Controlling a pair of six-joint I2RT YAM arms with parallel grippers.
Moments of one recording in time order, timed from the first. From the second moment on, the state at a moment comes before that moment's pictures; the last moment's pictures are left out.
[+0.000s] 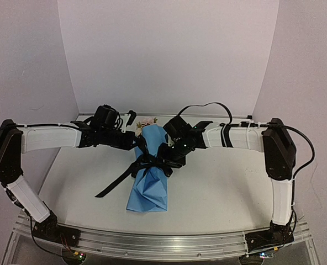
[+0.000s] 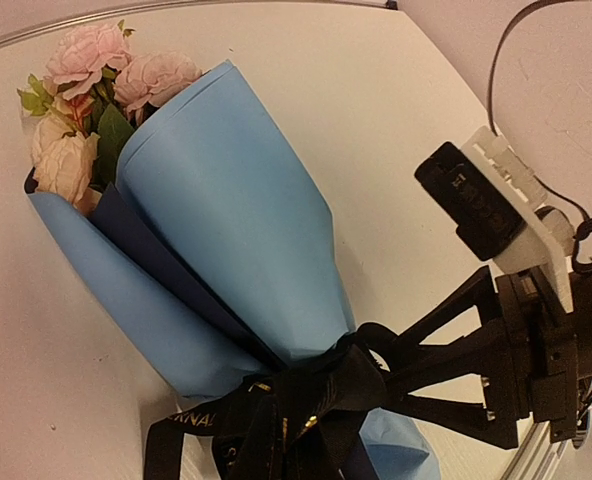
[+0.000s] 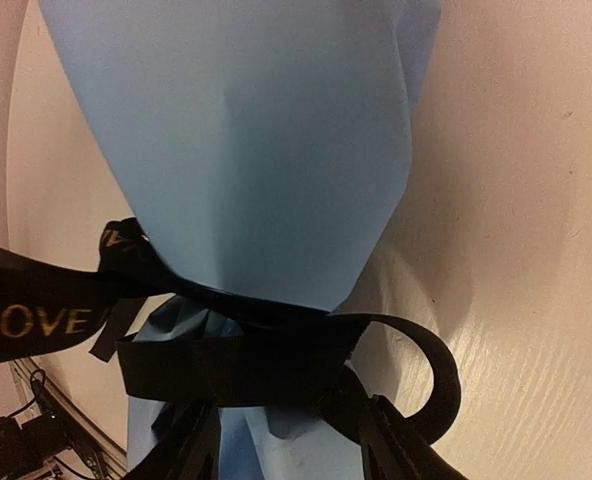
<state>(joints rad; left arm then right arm) -0.65 1.61 1.09 -0.13 0.24 -0.32 0.86 2.06 1.61 -0.54 -0.15 0.85</state>
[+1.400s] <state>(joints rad) -0.62 1.56 1.05 -0.14 0.25 -0.31 0.85 2.06 1.64 -0.52 -0.16 0.90</state>
